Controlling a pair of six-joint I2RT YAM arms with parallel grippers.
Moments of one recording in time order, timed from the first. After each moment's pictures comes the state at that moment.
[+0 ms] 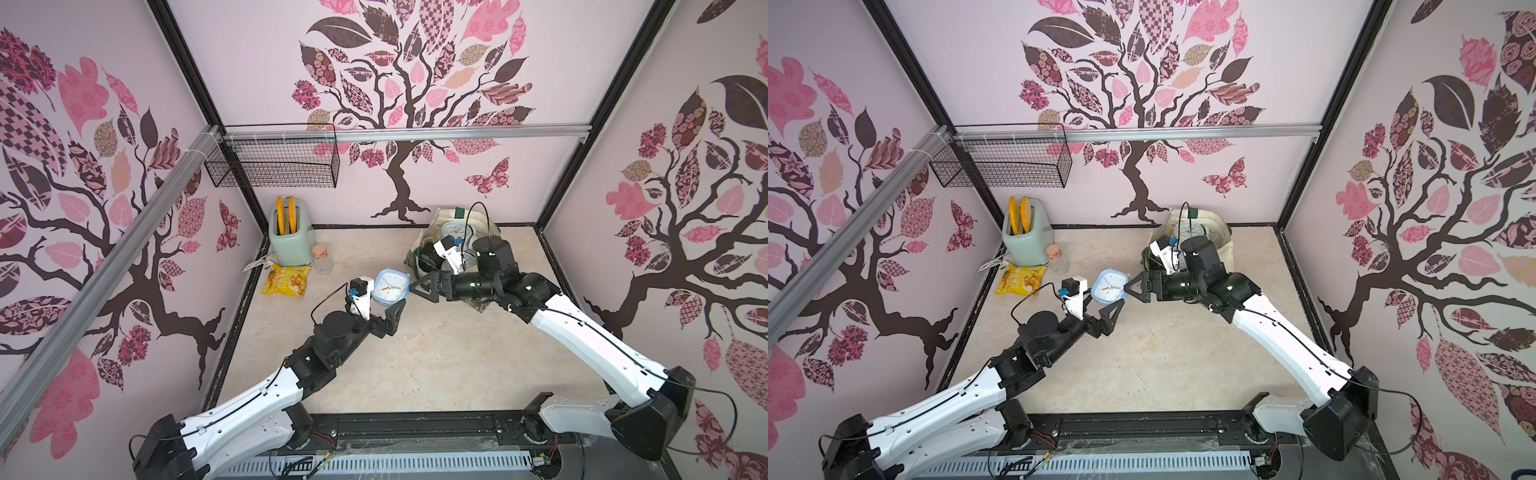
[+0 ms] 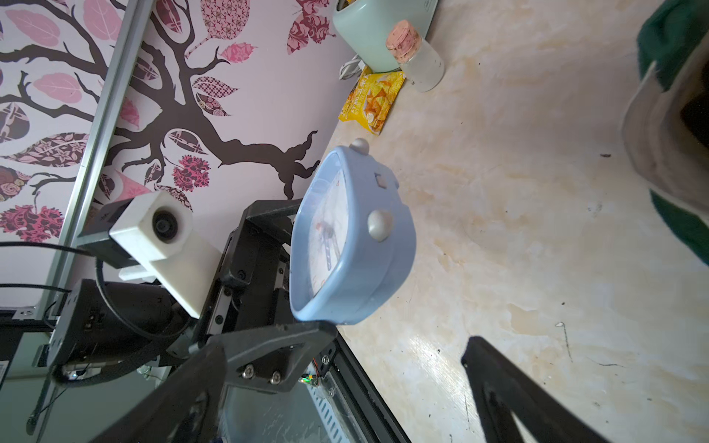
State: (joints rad) left arm -0.85 0.88 0.53 0.25 -0.22 -0.27; right arm 0.60 1.29 1.24 -0.49 -0.59 0.60
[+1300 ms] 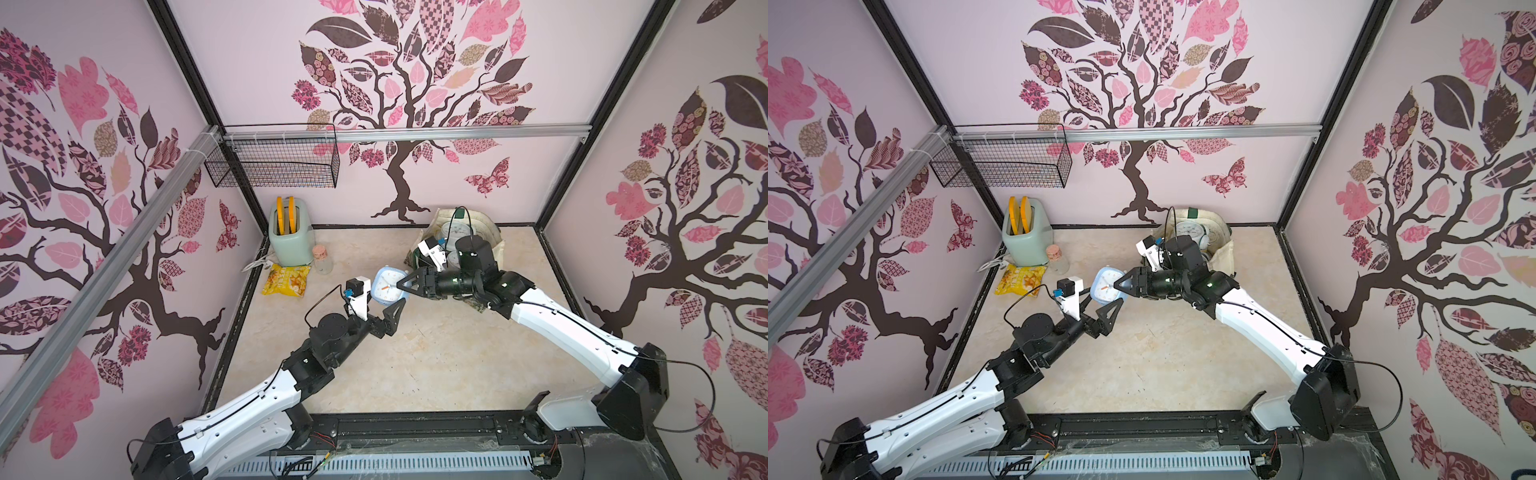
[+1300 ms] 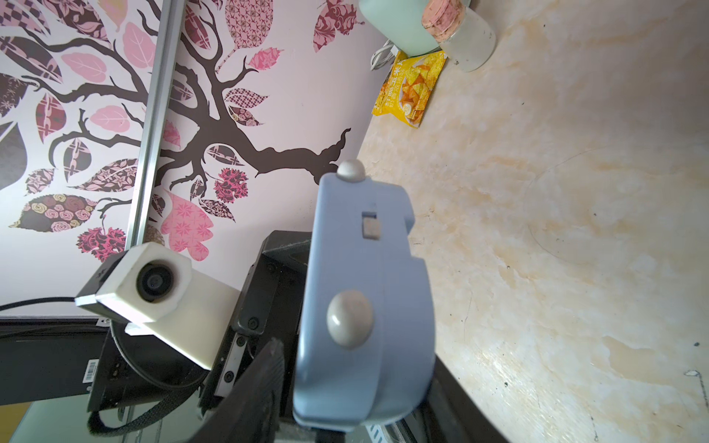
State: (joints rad) left arm -0.84 0.86 0.51 0.30 -0.19 -0.30; right arm 0.65 1.39 1.22 -0.28 -0.65 0.77
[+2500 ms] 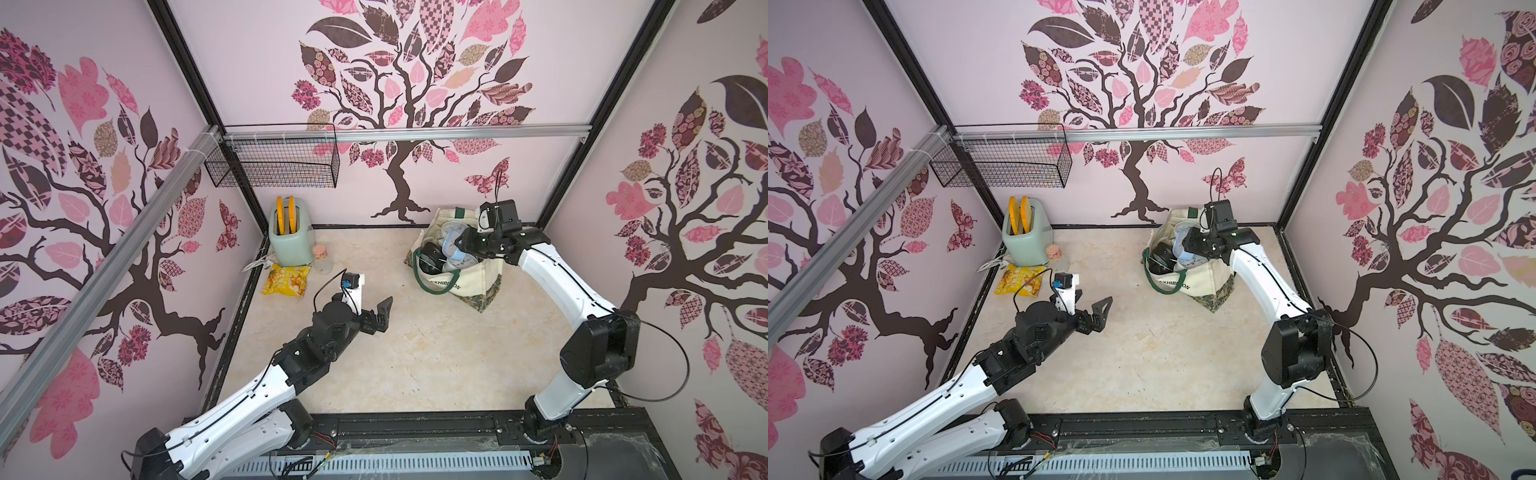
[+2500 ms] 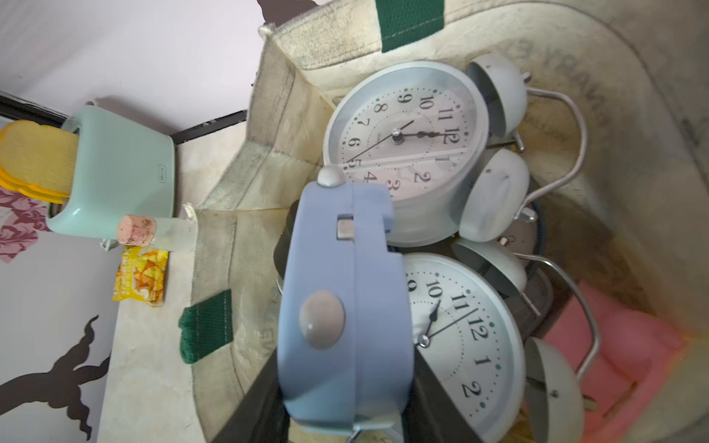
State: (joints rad) left arm -0.80 0.88 0.69 -0.12 -0.29 -0.33; right arm 0.25 1.68 1.60 -0.68 -0.17 0.46
